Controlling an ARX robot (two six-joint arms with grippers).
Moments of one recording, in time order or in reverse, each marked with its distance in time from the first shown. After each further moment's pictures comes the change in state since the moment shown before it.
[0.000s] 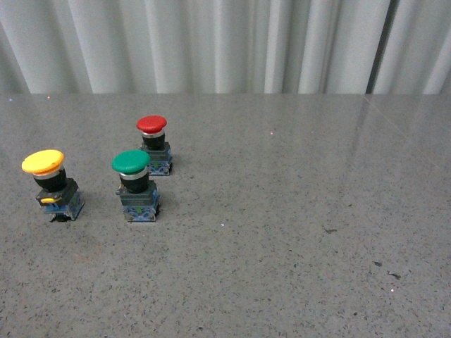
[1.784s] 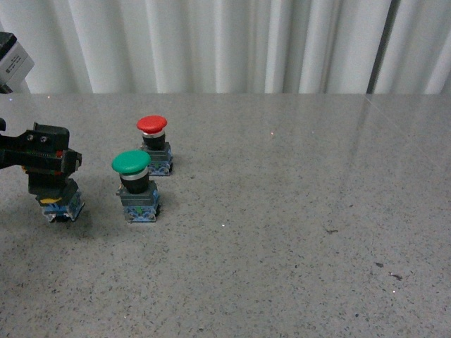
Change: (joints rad) left arm -0.073 1.551 0.699 0.285 0.005 0.111; right arm 0.000 0.000 0.000 0.000 0.000 0.000
